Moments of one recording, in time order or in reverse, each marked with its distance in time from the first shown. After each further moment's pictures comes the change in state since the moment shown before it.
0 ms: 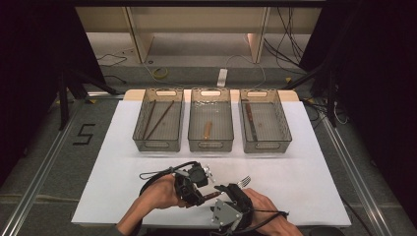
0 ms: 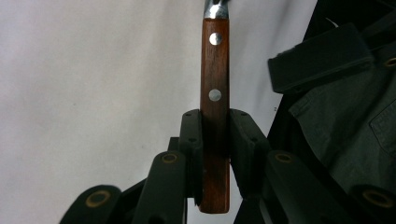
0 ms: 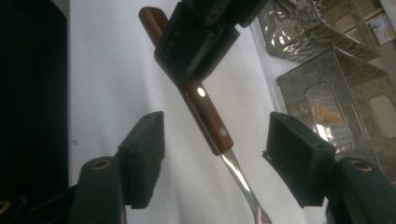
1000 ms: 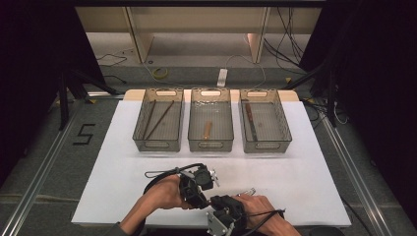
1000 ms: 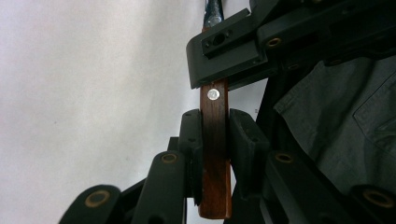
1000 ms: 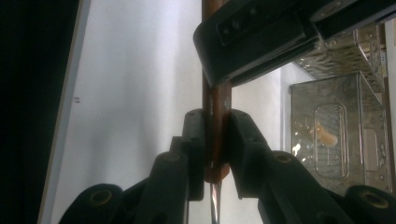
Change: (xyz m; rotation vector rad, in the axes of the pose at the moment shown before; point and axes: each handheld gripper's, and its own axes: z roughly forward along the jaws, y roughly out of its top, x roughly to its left) left arm -0.007 0.009 -0.001 0.013 -0.039 0.058; right arm 0.017 0.003 0.015 0.079 -0.017 -0.254
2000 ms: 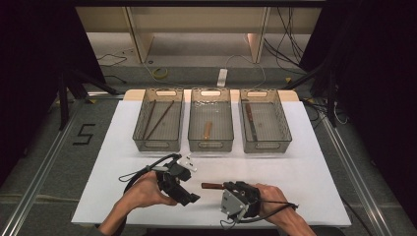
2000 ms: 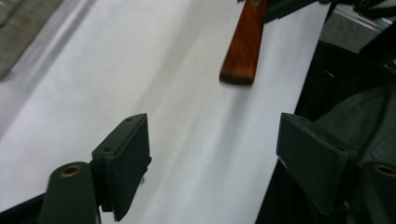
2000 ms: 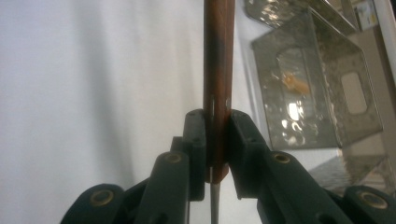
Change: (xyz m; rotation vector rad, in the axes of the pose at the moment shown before) left arm 0.019 -0.050 -0.028 -0.314 0.111 -0.127; right arm -0.036 -0.033 -0.015 0.034 -0.033 0.221
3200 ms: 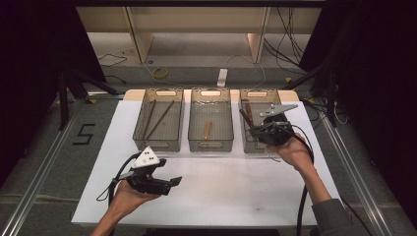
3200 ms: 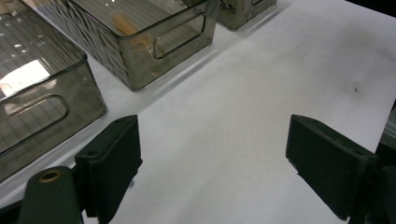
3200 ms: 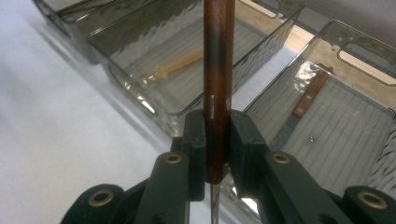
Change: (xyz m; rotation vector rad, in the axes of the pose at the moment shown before) left arm 0.026 -0.063 -0.028 -0.401 0.210 -0.215; right arm -0.176 -0.066 0.008 -0.018 0.098 0.864
